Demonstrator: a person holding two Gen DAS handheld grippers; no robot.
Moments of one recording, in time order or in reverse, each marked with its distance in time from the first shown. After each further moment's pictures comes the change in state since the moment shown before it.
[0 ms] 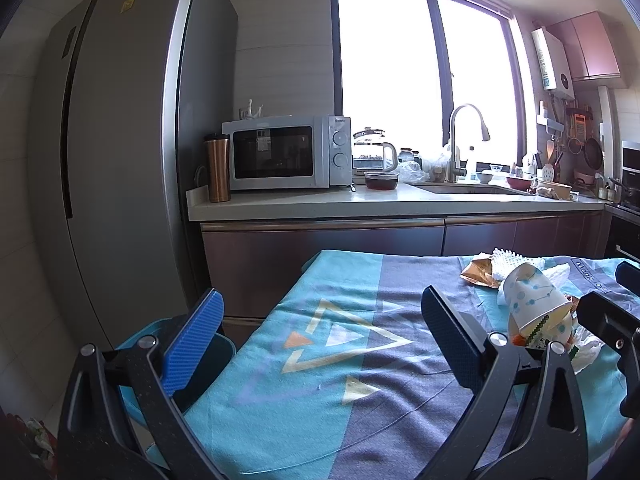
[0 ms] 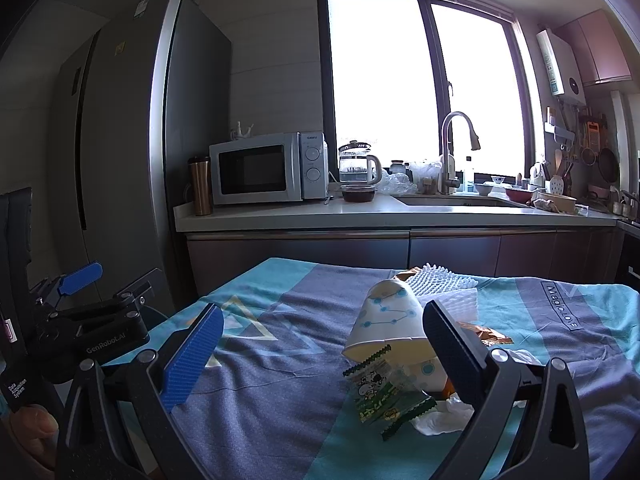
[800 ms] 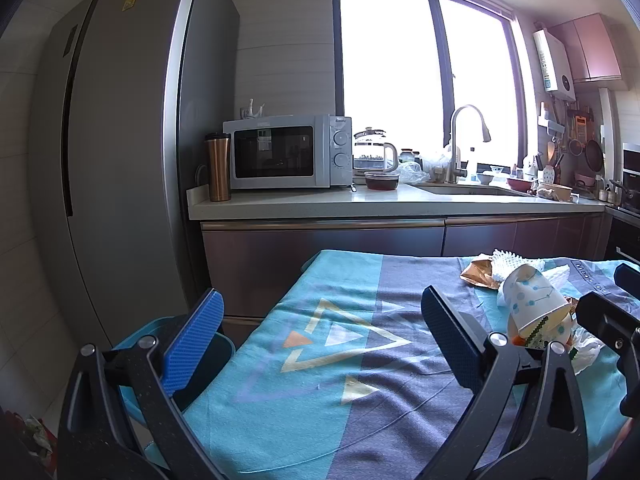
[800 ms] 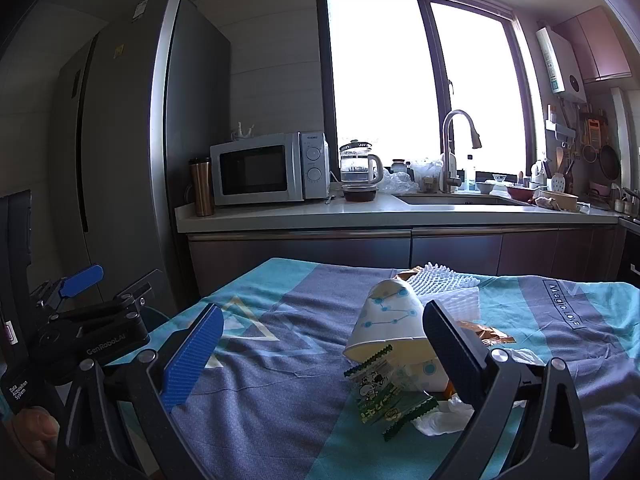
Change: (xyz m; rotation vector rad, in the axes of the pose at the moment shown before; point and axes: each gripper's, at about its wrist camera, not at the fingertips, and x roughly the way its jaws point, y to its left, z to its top) left arm 0.007 -0.014 0.001 -0.003 -0.002 0.001; right arm 0.004 0.000 0.000 0.009 0.005 0.007
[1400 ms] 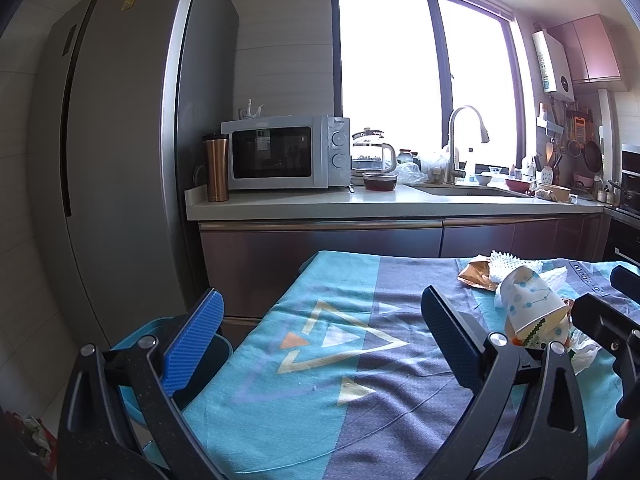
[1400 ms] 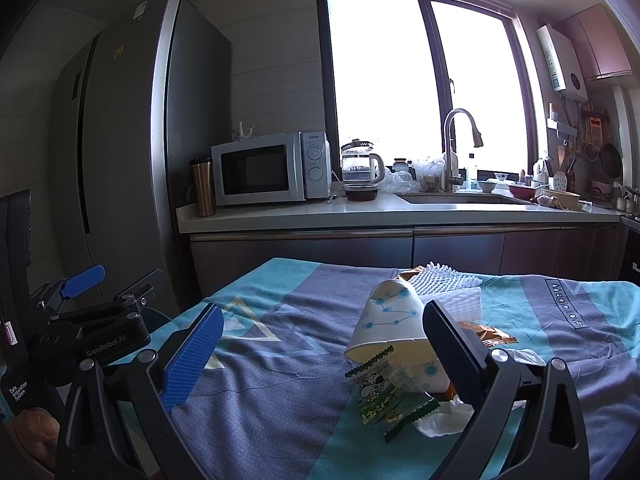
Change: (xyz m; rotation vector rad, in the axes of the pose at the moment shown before) left arm -0.007 0.009 -0.004 -0.007 -0.003 -0.003; right arm 0.003 -0.001 0.000 0.002 0.002 0.007
